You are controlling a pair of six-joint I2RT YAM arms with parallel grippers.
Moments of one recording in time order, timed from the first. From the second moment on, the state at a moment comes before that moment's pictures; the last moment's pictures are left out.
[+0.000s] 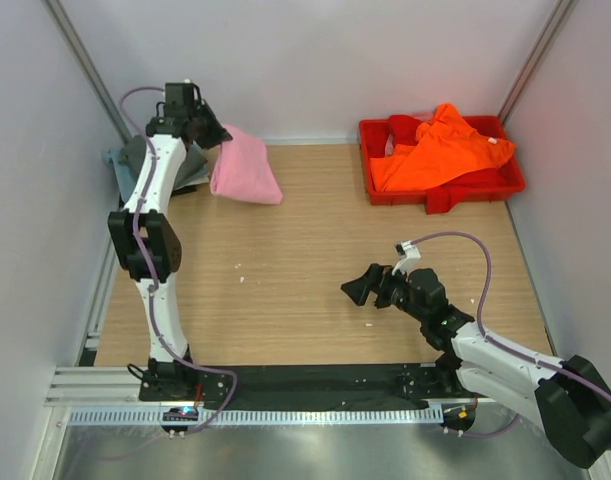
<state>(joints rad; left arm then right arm) -0.07 2.12 2.13 -0.65 0.19 -0.61 0.58 0.87 0.15 0.39 -0.15 0.67</state>
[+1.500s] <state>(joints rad) 0.28 2.29 2.58 -0.64 0.35 -0.67 0.58 0.87 0.14 0.41 -0.14 0.68</state>
